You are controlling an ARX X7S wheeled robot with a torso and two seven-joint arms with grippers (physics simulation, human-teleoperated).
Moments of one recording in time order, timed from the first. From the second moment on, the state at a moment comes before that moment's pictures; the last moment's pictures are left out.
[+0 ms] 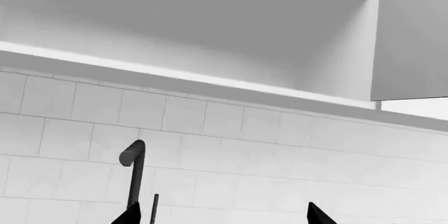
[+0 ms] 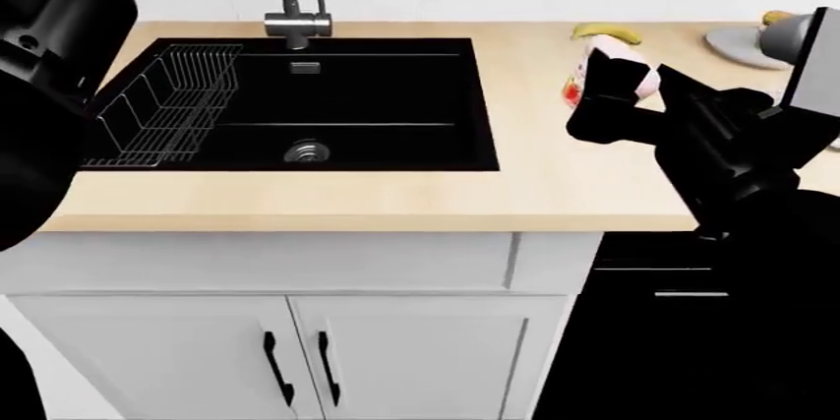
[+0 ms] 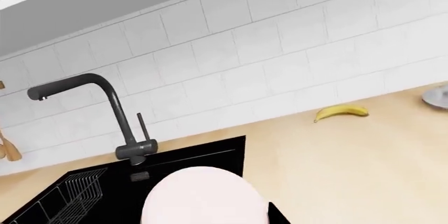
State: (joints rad) left arm -1.14 -0.49 0.05 0.47 -1.23 -0.95 -0.67; right arm 0.86 0.22 0.34 -0.53 0.96 1.36 0.45
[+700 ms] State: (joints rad) left arm -1.12 -0.49 0.05 0.47 -1.25 -0.93 -0.68; right arm 0.86 0.25 0.35 -0.54 0.99 1.34 0.49
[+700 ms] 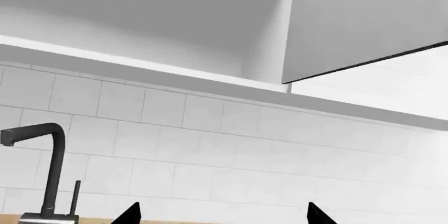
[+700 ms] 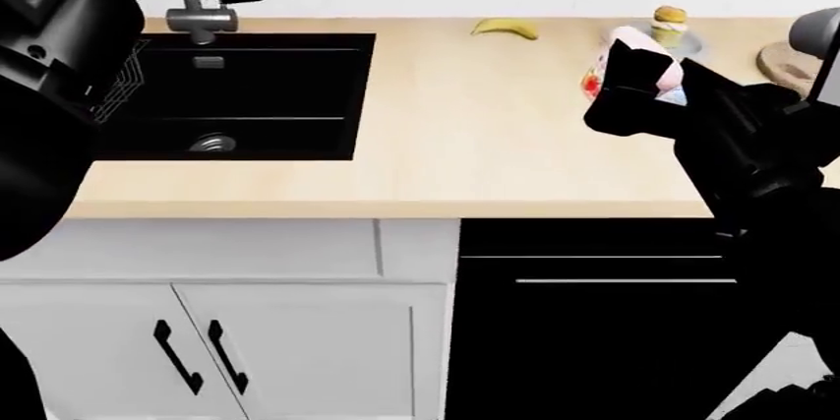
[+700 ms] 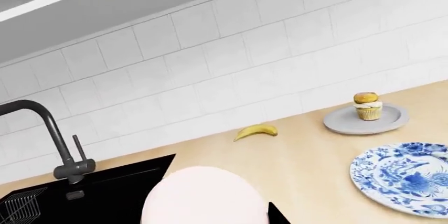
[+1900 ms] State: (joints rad) left arm -1.08 -0.50 0.06 0.45 -1.21 -0.88 -0.65; right arm 0.89 0.29 0.33 -0.54 1.03 1.32 0.54
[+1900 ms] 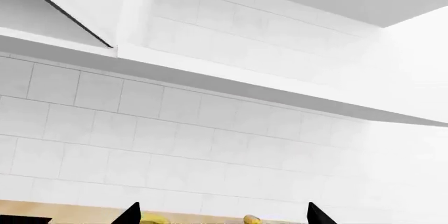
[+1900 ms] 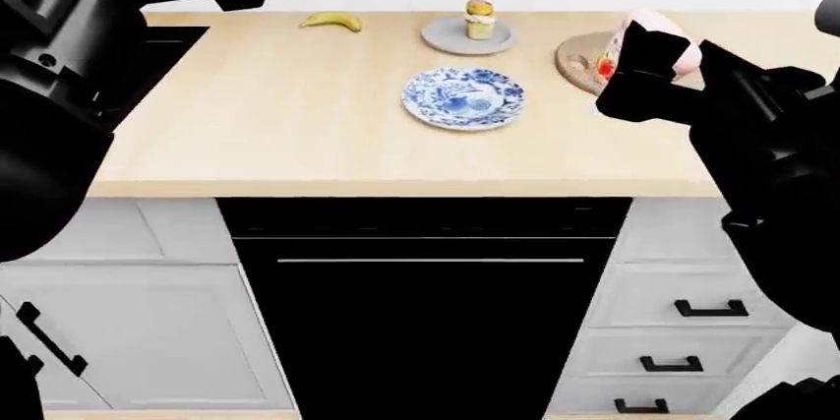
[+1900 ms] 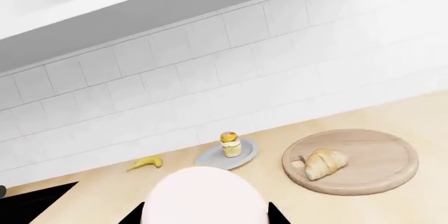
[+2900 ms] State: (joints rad) left arm -1.09 -0.52 0.06 0.46 -1.23 -0.87 -0.66; right arm 0.91 0.33 0.25 -0.53 1.02 1.25 0.53
